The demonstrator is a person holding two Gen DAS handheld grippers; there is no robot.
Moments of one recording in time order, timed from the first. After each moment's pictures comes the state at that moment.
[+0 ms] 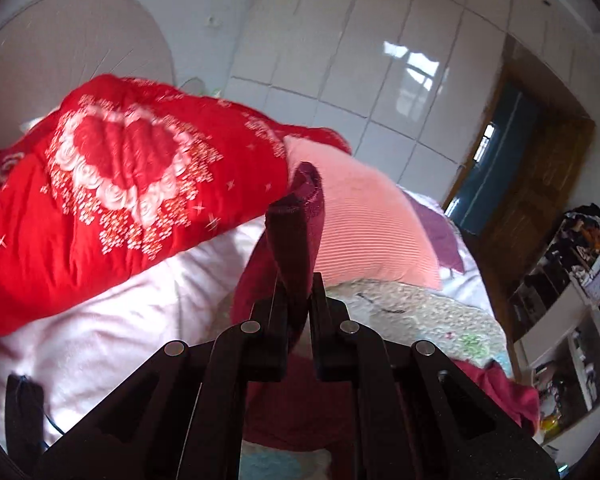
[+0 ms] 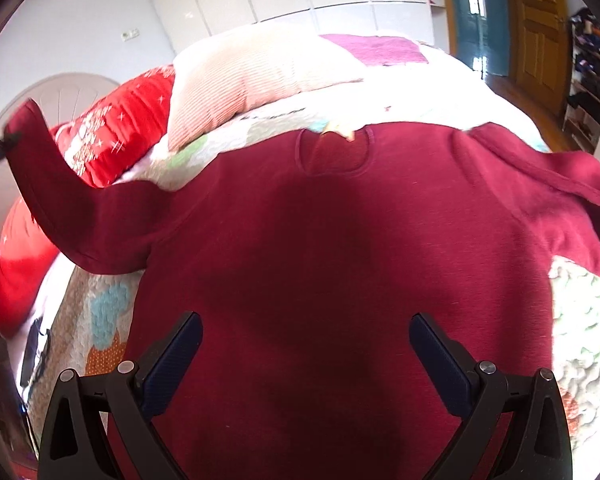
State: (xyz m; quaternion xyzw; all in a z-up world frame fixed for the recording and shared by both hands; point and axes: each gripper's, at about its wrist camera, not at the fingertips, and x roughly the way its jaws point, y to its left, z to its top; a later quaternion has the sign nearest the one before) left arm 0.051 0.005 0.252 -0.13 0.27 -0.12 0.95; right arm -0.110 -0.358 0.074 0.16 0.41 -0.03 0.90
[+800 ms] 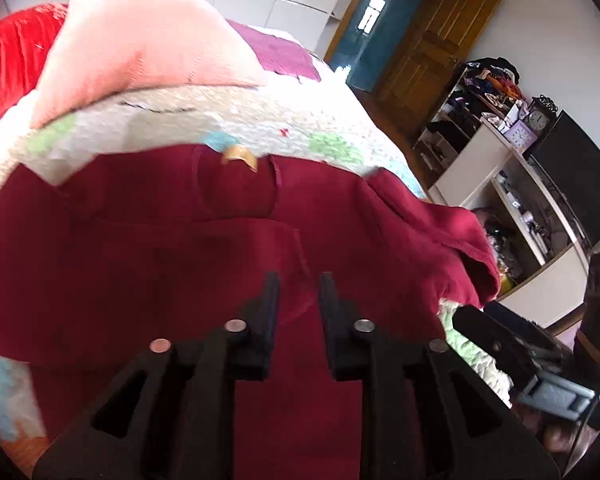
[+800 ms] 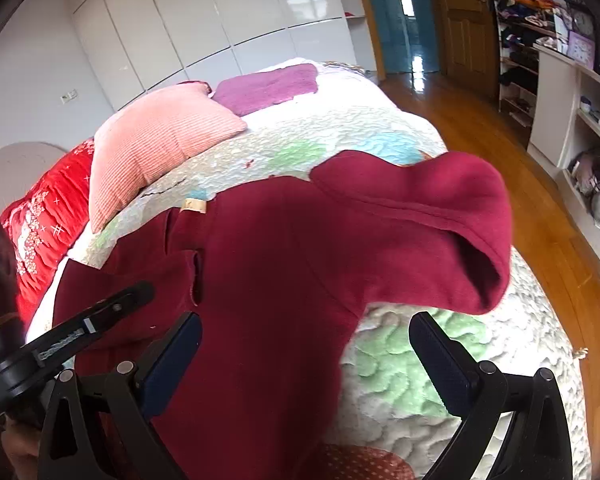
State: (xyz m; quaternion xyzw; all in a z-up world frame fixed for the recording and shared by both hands) left arm -0.018 -0.238 0.107 -0.02 0.43 -0.33 0.84; right arm -0.118 -0.473 0.090 0.20 0.38 -0.10 0.90
